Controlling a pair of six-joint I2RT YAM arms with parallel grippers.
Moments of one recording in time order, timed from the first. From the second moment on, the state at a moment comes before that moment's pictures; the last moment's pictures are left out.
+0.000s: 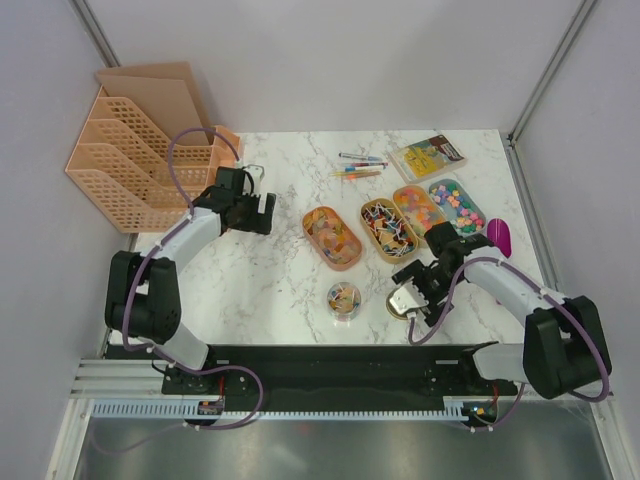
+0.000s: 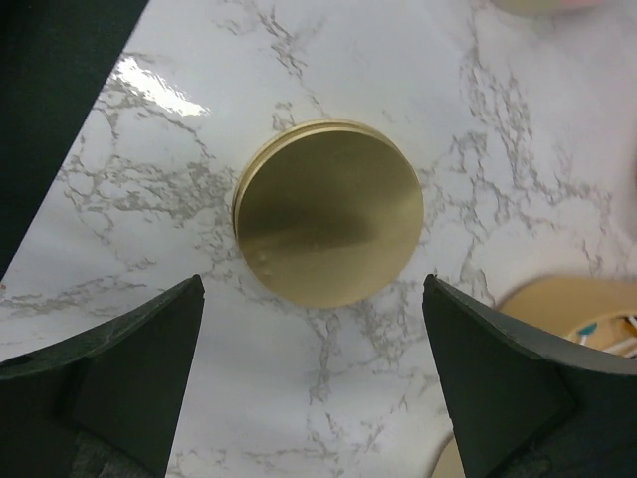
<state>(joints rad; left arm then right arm) -0.22 1.59 1.08 -0.38 0.03 0.01 0.30 1.29 0.76 -0.97 -0.50 -1.90</state>
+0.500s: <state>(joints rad) -0.22 1.58 1.07 -0.39 0.02 0.02 0.40 1.44 0.77 -0.93 -0.50 -1.89</state>
